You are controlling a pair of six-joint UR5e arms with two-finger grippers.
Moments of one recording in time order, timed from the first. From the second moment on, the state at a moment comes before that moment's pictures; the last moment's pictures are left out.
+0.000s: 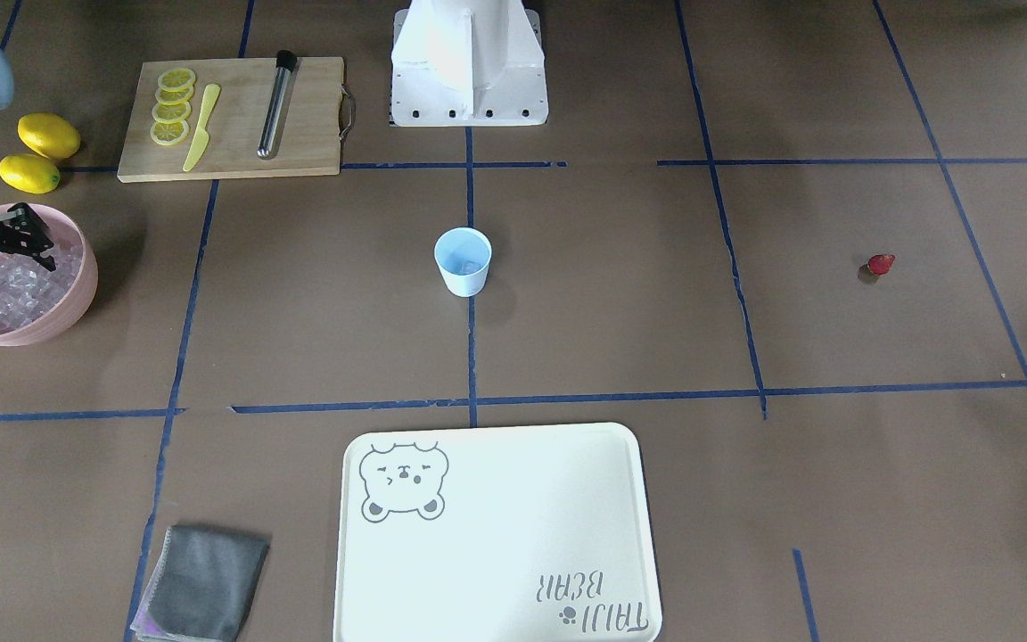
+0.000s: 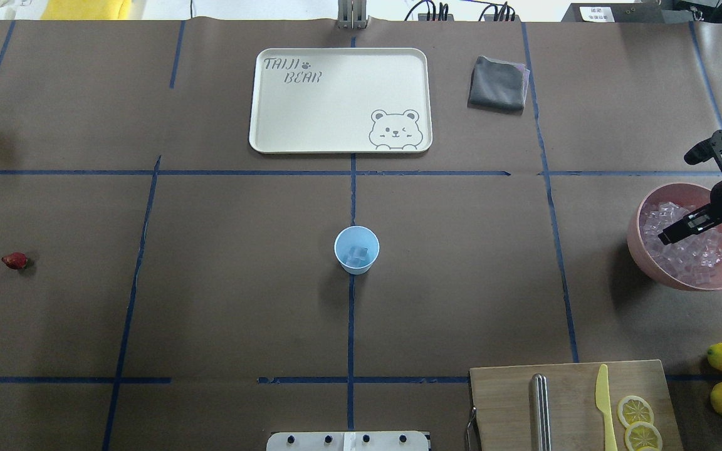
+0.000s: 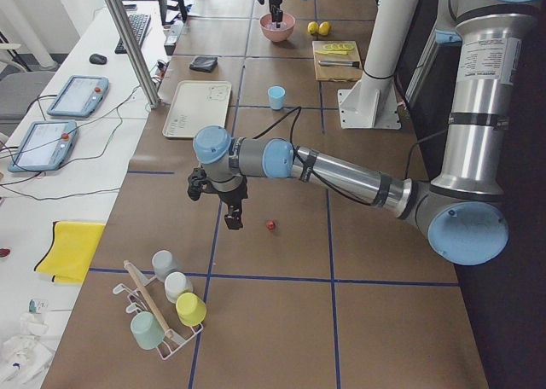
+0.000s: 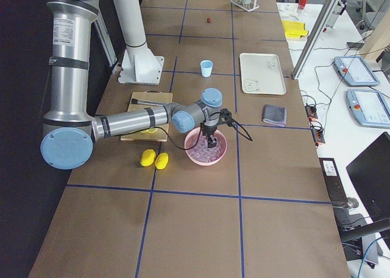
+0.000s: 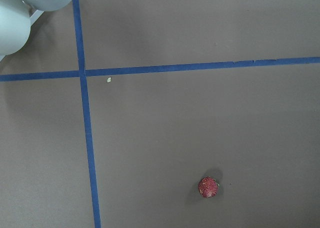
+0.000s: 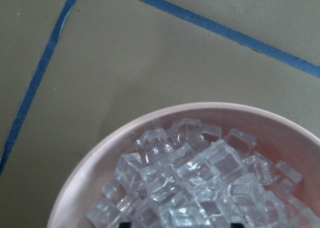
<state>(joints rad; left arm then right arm) -1.43 -1.63 -1.80 -1.31 -2.43 -0.05 1.02 -1.66 1.82 -1.24 2.23 0.31</state>
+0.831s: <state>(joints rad) -1.43 -1.63 -1.80 -1.31 -2.43 -0.05 1.02 -1.67 1.82 -1.24 2.22 0.30</state>
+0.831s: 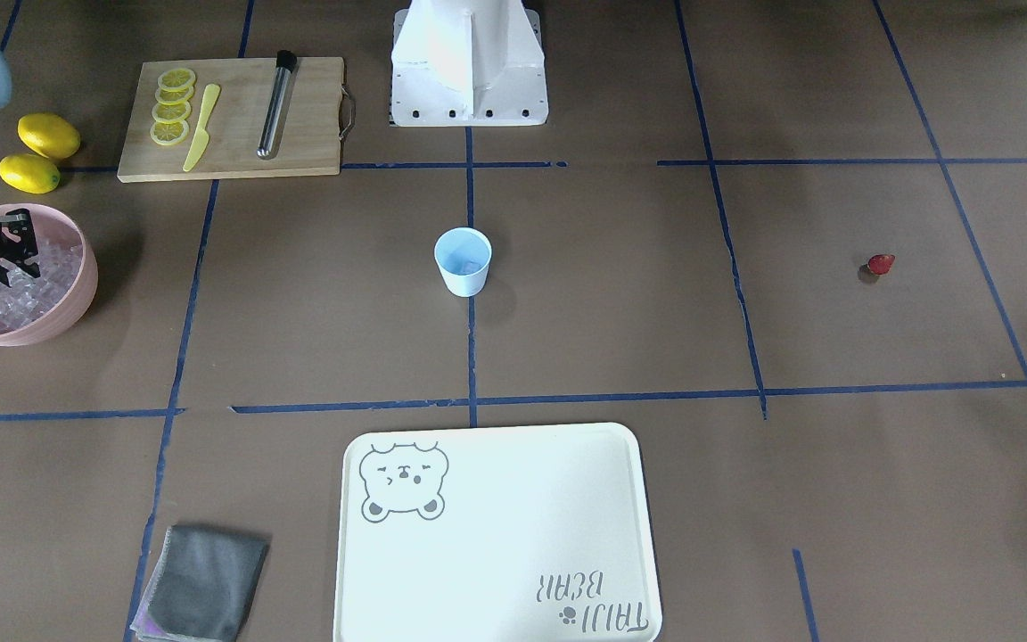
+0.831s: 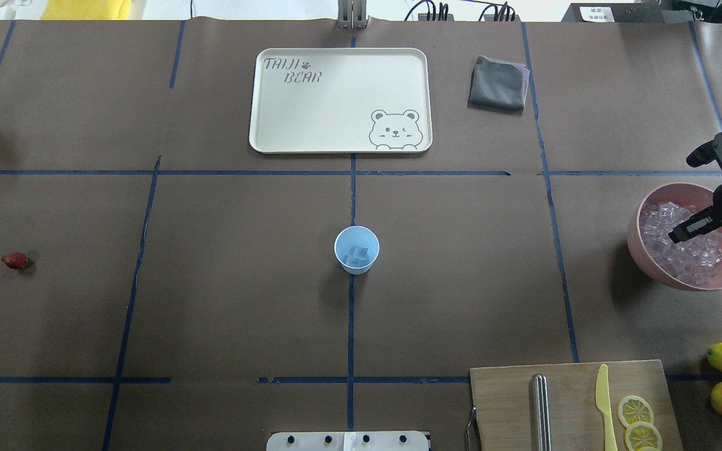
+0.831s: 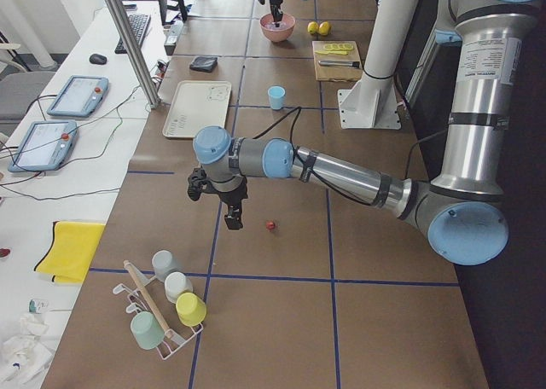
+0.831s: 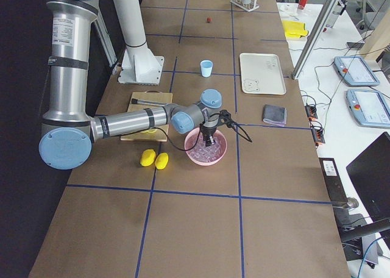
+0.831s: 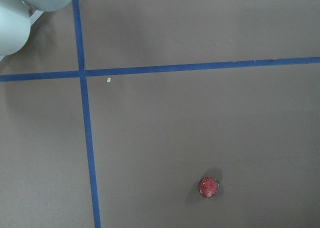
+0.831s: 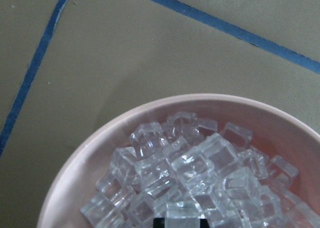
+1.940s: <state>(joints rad) -1.43 -1.63 -1.79 -1.32 -2.43 -0.05 1.12 -1.67 2.14 -1.53 2.33 0.30</state>
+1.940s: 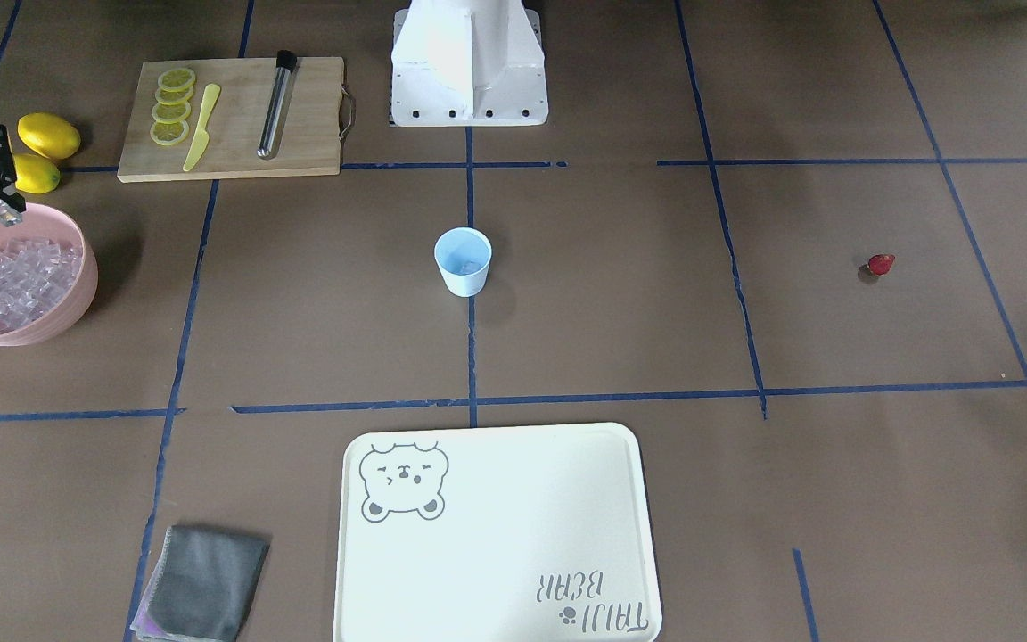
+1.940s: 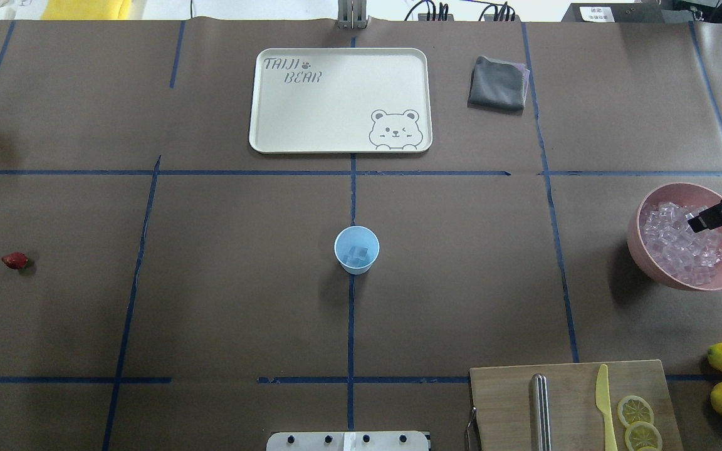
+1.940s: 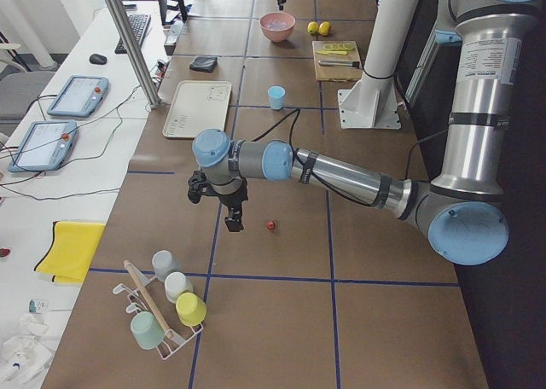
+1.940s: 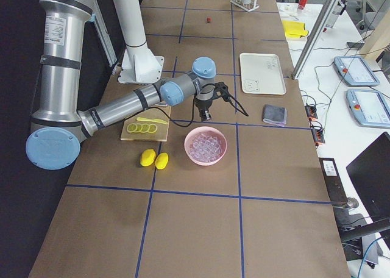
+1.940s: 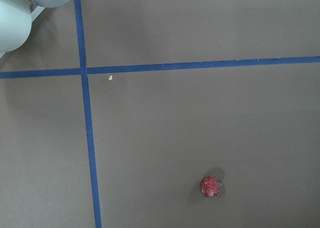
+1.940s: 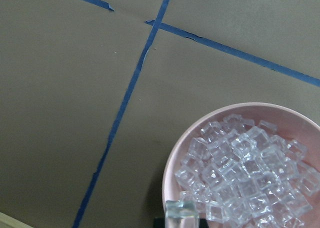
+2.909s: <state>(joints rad) -1.43 -1.63 -1.79 -1.32 -2.43 -0.05 0.84 -1.00 2.02 -1.96 2.24 0.68</state>
